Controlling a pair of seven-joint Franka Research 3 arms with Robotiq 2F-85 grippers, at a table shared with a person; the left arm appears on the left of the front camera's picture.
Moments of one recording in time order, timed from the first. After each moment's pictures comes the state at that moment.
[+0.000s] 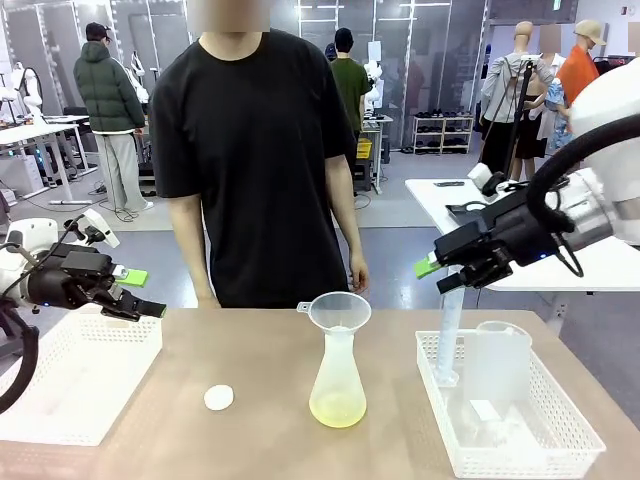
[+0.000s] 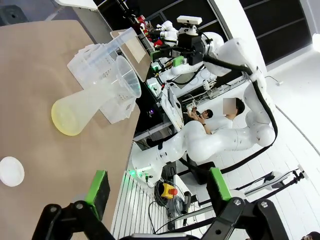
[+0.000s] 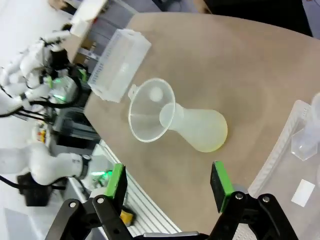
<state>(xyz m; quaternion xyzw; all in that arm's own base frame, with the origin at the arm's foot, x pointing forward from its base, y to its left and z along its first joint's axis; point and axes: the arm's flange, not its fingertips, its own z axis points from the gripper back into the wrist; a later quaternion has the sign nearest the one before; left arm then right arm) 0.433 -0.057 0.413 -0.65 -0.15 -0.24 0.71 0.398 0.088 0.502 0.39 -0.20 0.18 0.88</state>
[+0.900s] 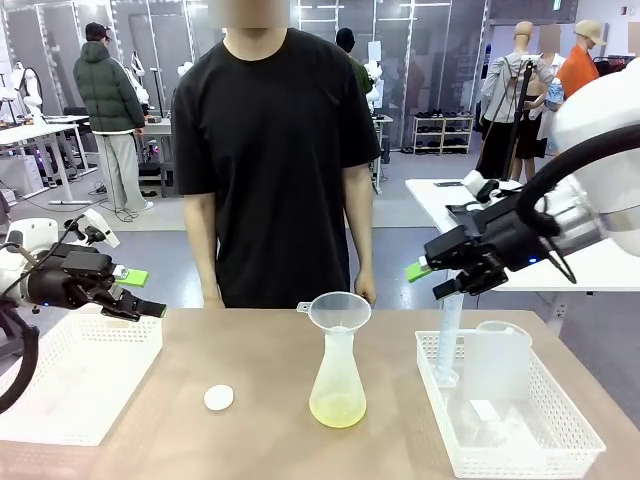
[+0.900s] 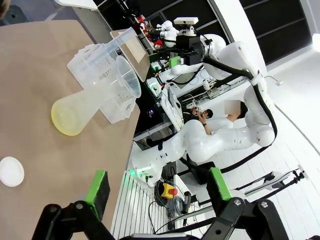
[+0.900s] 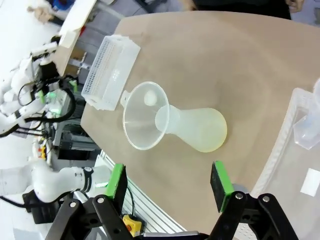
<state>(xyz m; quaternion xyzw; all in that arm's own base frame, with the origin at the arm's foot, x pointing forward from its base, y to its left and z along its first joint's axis) 0.433 -0.057 0.413 -0.65 -0.15 -0.24 0.71 0.396 0.105 0.496 0.38 -0.19 0.12 0.90</state>
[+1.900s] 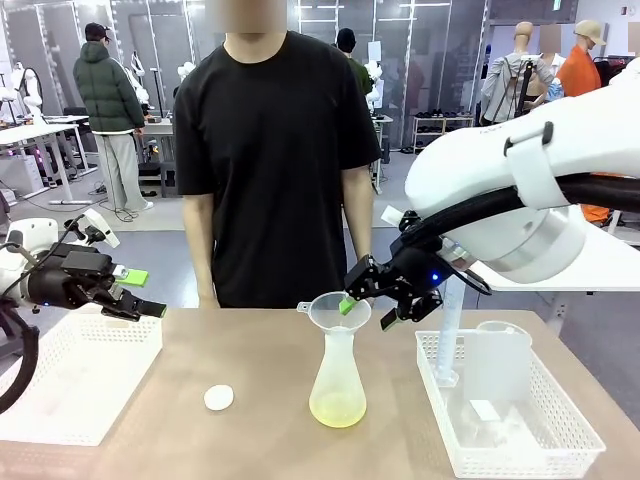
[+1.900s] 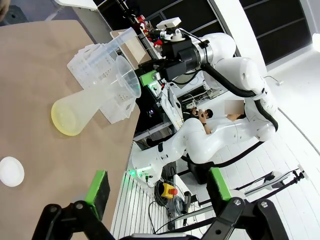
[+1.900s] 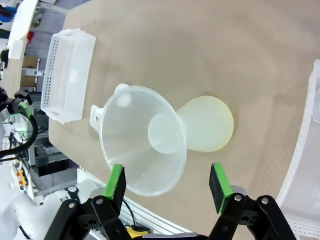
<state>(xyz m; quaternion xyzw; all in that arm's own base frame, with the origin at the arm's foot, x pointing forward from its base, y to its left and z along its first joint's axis) 0.433 -0.057 0.414 -0.65 -0.15 -0.24 0.71 0.411 0.208 0.465 0.29 -0.12 0.04 0.95</state>
